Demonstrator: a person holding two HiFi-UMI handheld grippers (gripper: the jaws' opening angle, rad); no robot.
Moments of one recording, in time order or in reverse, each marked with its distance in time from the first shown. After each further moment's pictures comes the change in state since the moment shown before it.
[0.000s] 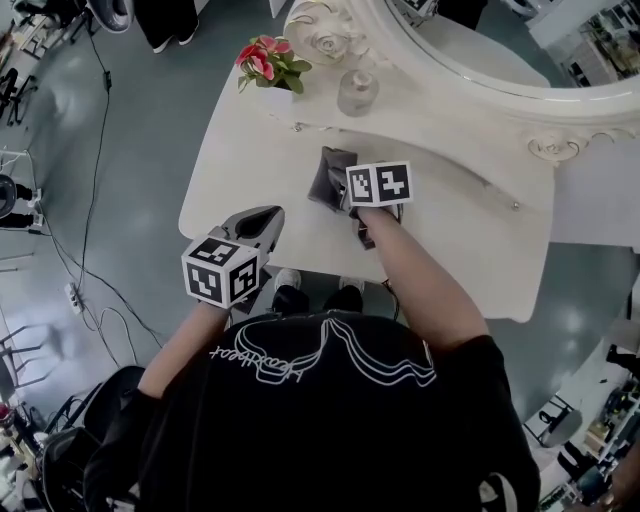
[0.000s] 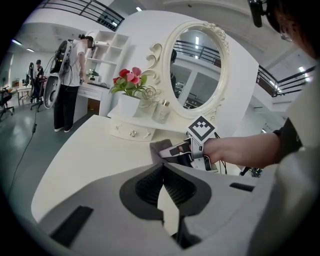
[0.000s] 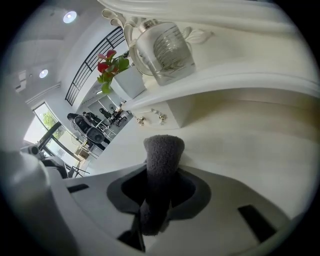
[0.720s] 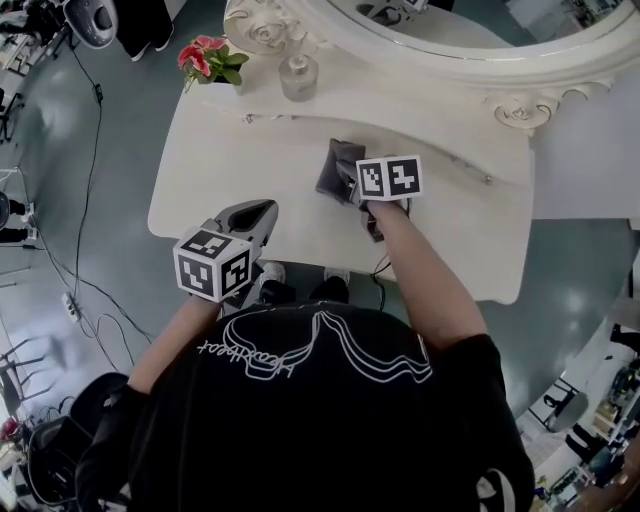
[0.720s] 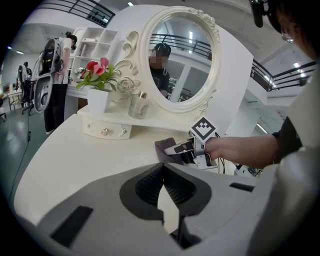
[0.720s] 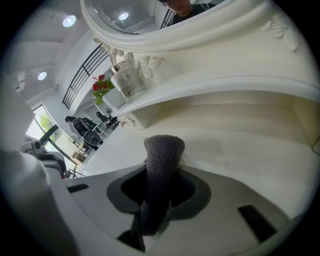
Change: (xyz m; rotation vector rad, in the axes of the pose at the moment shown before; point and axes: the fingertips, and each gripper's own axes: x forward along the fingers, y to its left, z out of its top) left arm 0.042 -0.069 -0.002 0.053 0.047 -0.046; right arm -0.069 -0.086 -0.024 0.022 -0.043 -0.035
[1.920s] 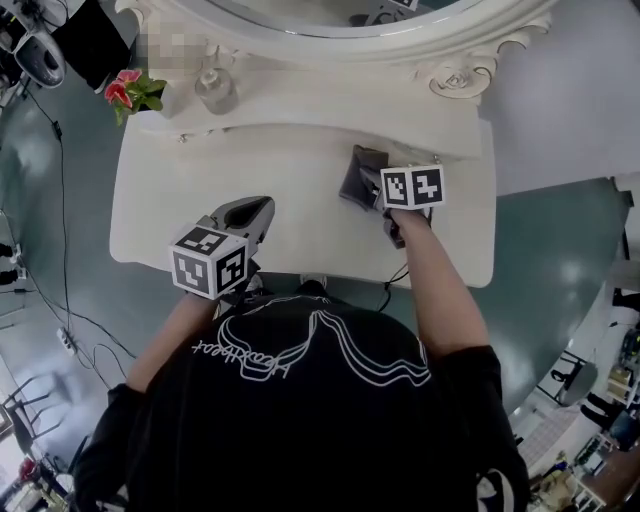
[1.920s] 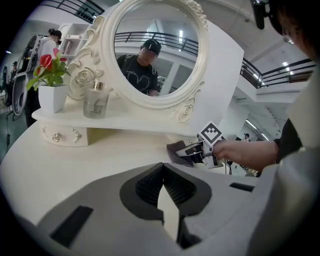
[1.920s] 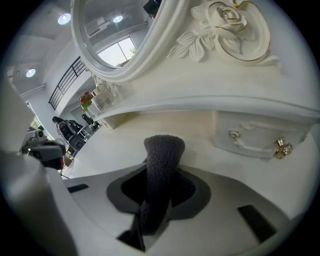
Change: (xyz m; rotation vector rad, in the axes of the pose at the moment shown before) left arm 0.079 -0.085 0.021 0.071 0.008 -0.110; right arm -0.117 -0.142 -0.037 0.046 -0.045 -0.158
